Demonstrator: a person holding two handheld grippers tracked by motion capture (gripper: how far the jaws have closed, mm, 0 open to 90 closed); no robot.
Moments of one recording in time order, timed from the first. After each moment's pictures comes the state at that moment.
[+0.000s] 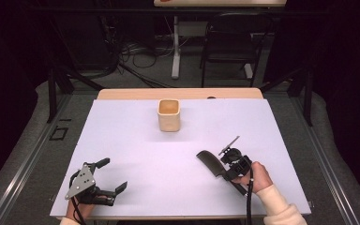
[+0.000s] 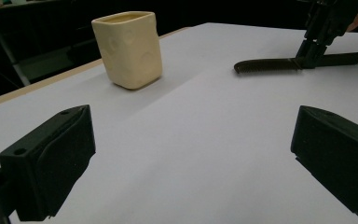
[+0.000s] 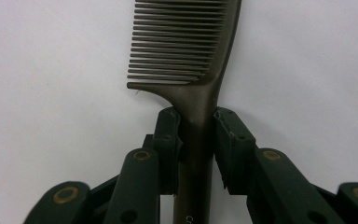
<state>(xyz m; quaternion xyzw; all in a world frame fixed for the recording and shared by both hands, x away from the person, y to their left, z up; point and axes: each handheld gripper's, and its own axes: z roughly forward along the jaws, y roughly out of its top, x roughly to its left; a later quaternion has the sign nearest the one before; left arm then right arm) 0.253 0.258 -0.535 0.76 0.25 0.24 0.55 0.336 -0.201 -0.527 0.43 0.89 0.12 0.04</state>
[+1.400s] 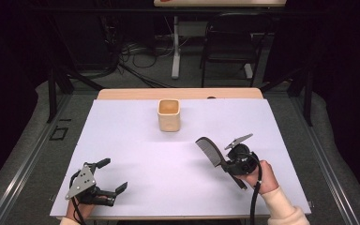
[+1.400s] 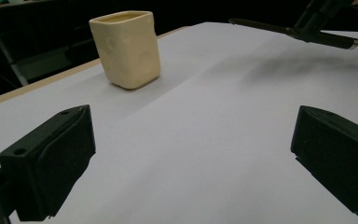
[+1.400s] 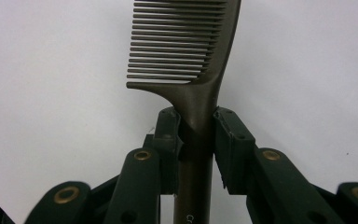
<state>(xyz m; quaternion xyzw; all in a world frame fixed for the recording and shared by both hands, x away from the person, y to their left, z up) 0.254 0.257 -0.535 0.76 0.25 0.23 0.55 0.322 -0.211 -0.493 0.42 0.87 0.23 0.09</state>
